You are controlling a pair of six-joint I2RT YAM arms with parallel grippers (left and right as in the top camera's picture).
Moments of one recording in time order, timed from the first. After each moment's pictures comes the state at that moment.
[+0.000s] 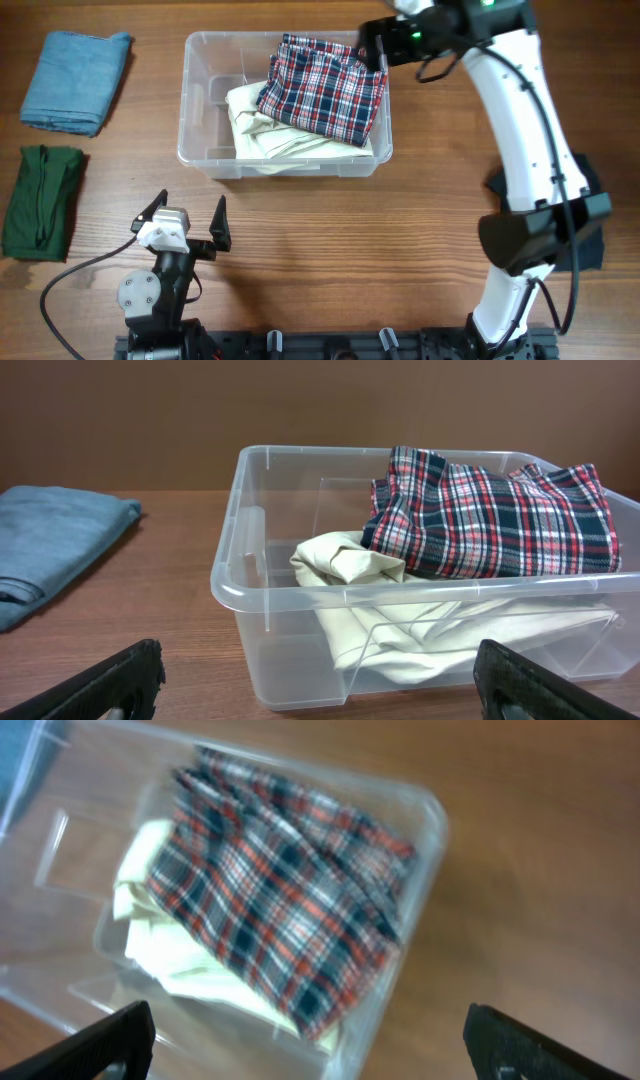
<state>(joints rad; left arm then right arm) 0.12 0.01 0.05 -0.15 0.26 -0.03 0.25 2.03 2.28 -1.32 -0.23 0.03</state>
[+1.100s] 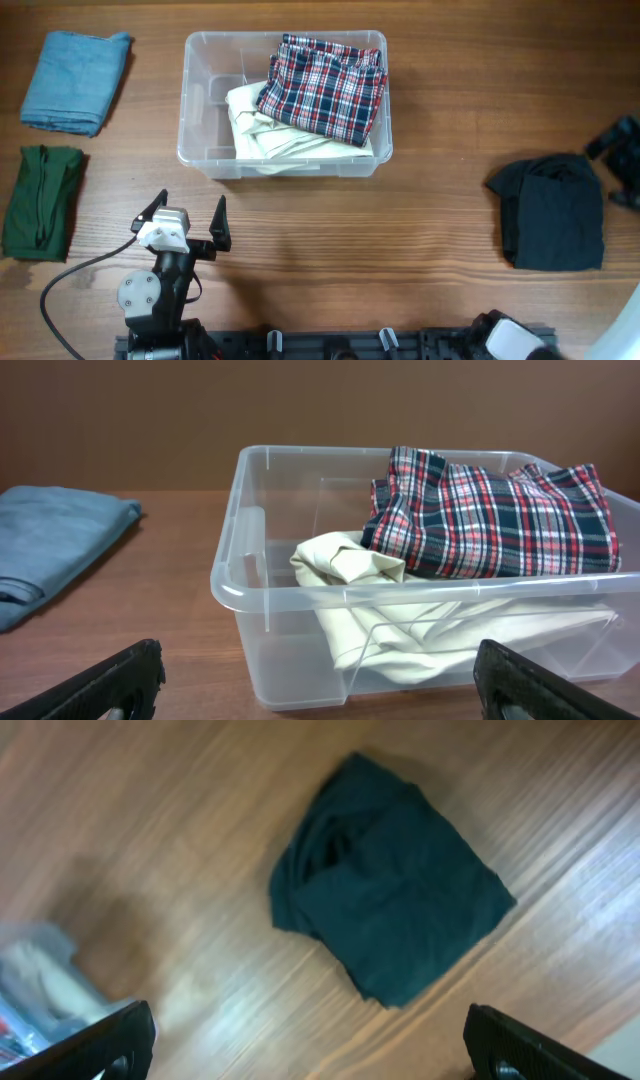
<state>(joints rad) 0.12 0.01 0.05 -0.15 0.26 -0.03 -0.58 1.30 1.57 -1.41 -0.05 0.35</state>
